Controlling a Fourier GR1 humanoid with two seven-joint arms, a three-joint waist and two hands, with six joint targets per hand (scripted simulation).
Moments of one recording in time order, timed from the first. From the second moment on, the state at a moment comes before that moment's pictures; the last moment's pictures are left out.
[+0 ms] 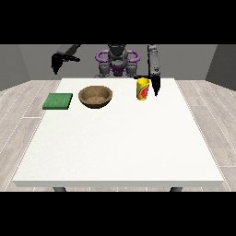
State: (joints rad) left arm -0.25 0.05 0.20 -1.03 0.02 0.01 -0.66; right arm -0.12 -0.24 -0.23 -1.51 -0.20 0.27 -0.20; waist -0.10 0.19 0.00
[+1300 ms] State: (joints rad) left arm -0.40 0.07 0.20 -0.65 -0.14 0.34 -0.95; right arm -0.17 -0.31 -0.29 -1.38 -0.22 0.35 -0.26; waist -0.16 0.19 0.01
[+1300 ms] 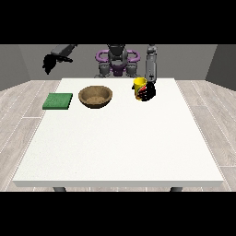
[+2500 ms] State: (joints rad) left arm -0.76 0.28 -0.14 -0.70 -0.75 0.49 -0.03; right arm -0.17 -0.36 -0.34 -1.11 -0.22 0.42 -0.29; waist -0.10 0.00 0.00
